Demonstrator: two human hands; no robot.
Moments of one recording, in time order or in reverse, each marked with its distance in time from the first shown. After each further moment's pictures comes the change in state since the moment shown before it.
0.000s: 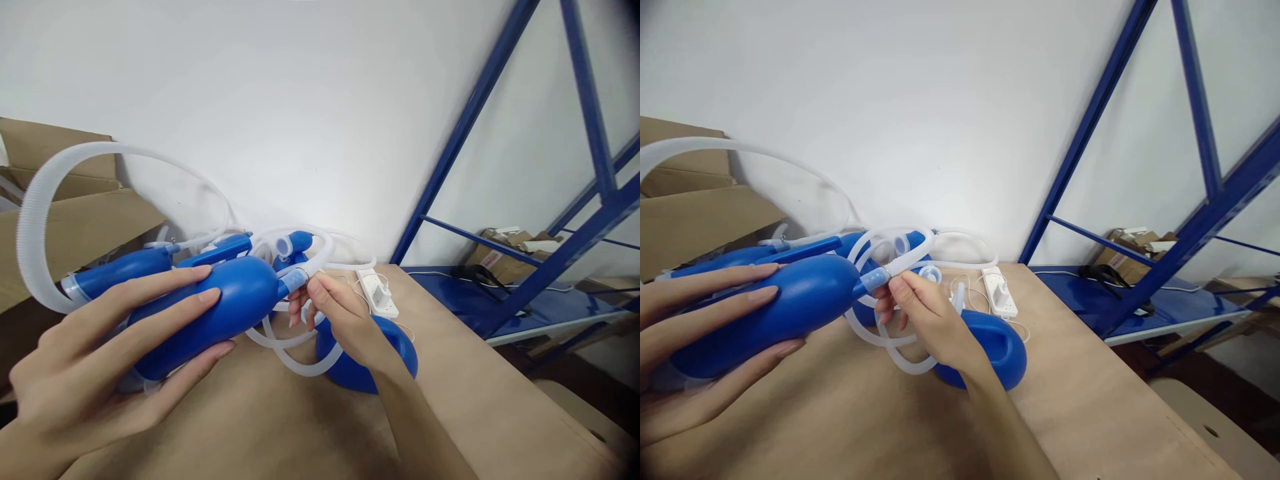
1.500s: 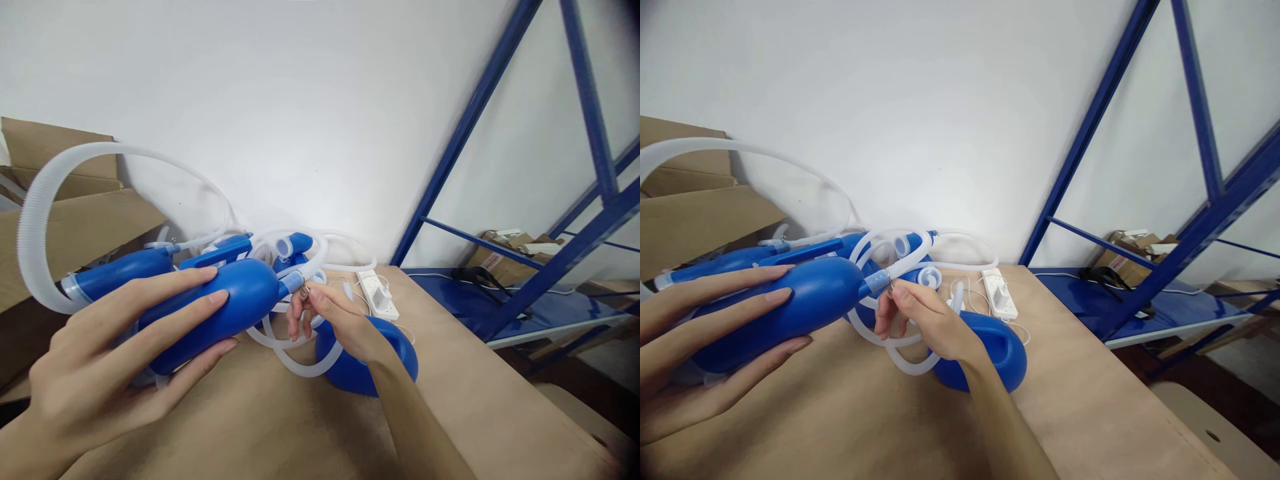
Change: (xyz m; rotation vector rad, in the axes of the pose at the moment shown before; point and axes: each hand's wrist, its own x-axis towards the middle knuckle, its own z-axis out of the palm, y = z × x) left_hand 0.001 0.011 0.009 -0.020 0.062 -0.058; right_hand 0.004 0.014 -0.012 0.079 -0.228 0.024
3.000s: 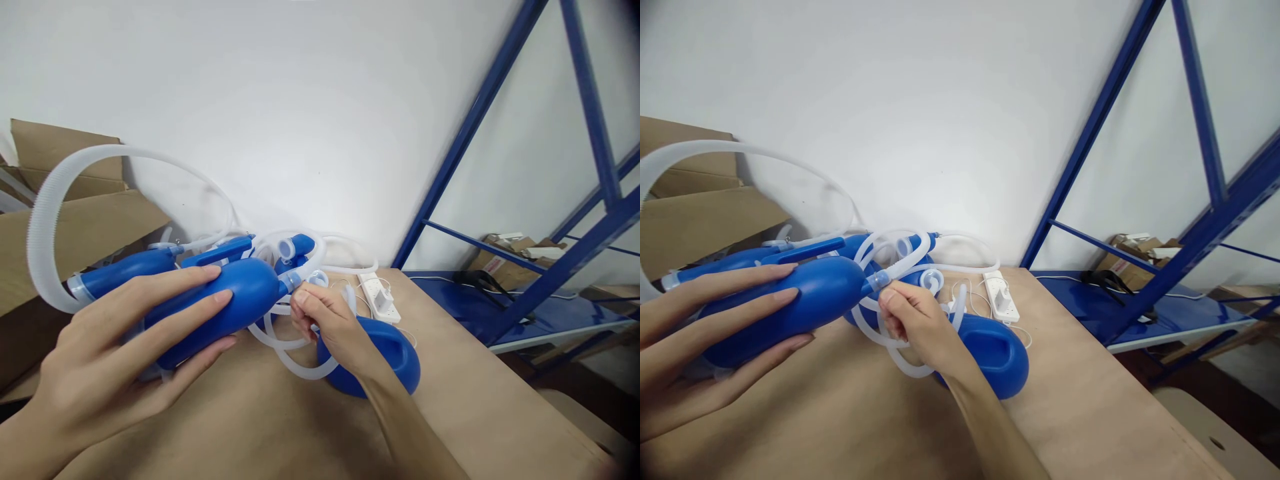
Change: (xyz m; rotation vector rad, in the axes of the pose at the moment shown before) left_hand 0.006 -0.005 -0.004 -0.034 -0.034 0.069; right_hand 0.011 0.001 0.026 0.084 0.216 0.064
